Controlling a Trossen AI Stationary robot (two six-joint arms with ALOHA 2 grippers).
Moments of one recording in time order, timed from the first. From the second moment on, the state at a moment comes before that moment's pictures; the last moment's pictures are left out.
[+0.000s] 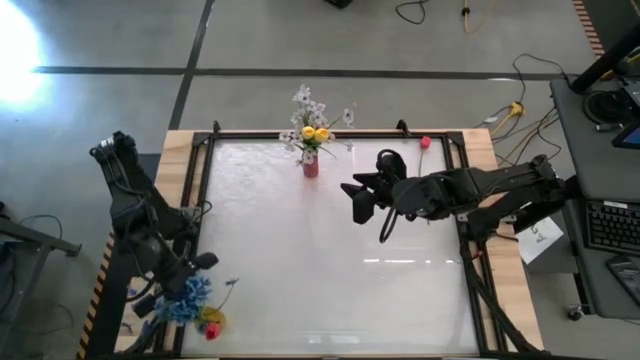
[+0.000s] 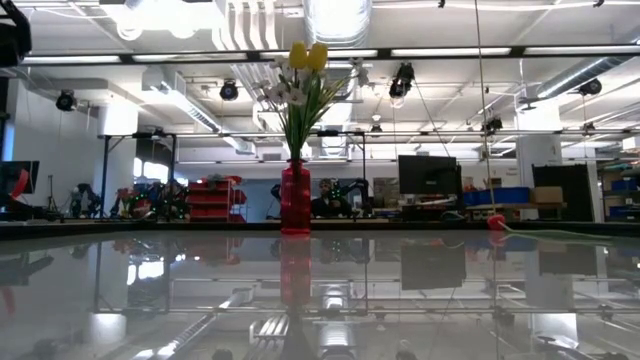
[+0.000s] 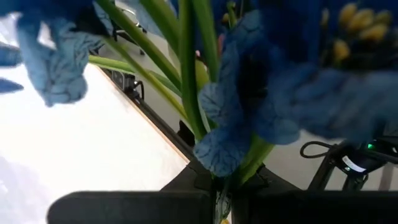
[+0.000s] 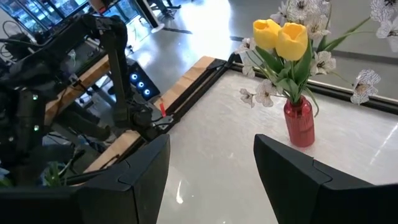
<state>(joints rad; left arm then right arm) -1.02 0.81 0.83 -0.48 -0.07 -0.31 0.25 1.44 1.60 -0.65 0.68 0.84</state>
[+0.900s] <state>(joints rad) -0.99 0.86 1.16 -1.14 -0.18 -0.49 0.25 1.44 1.58 -0.92 0.49 0.93</state>
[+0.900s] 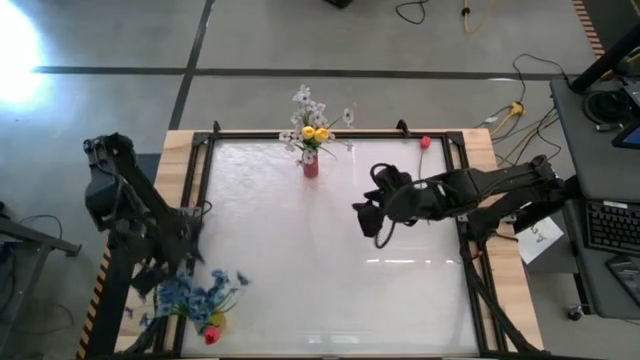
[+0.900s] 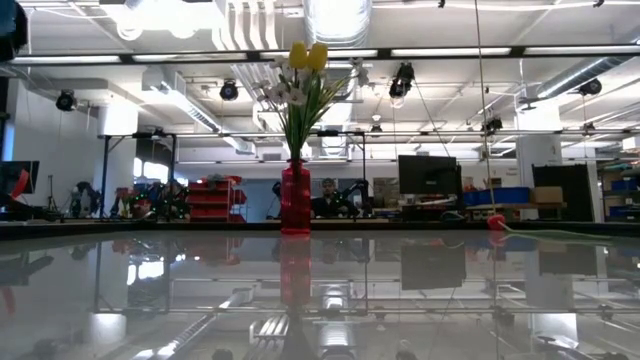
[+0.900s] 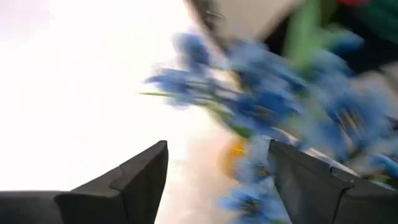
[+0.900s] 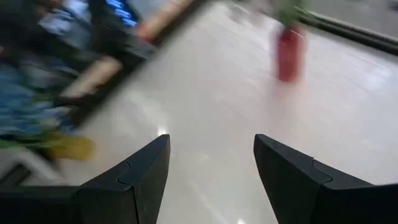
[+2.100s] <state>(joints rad) 0.06 1.24 1.05 -0.17 -0.20 -0.37 -0.03 1.12 0.53 -0.88 0.34 1.28</state>
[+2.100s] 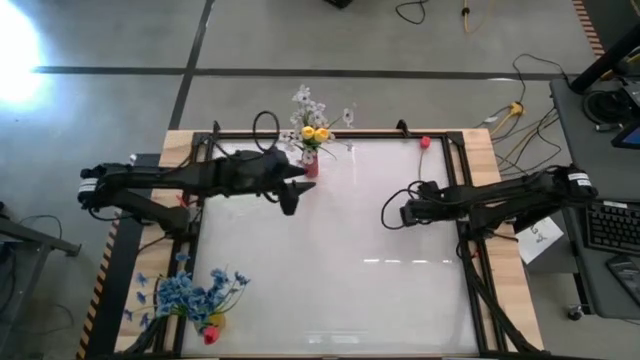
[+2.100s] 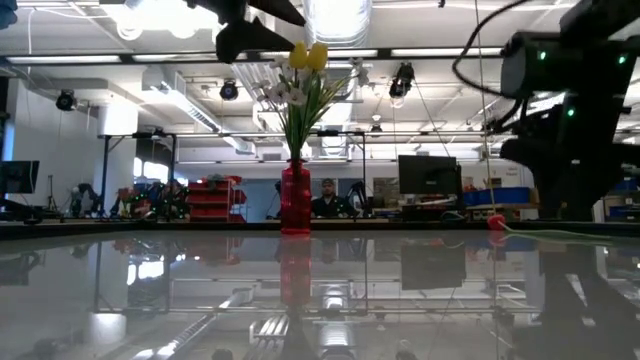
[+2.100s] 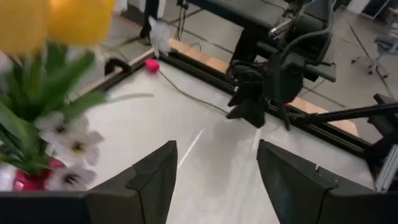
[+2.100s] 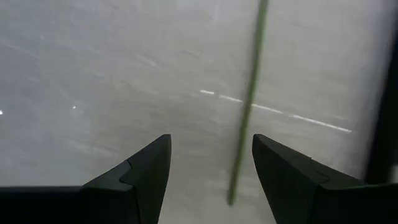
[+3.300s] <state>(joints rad) 0.05 1.33 0.98 0.07 -0.08 -0.46 -0.20 1.05 0.53 -0.69 0.32 0.98</state>
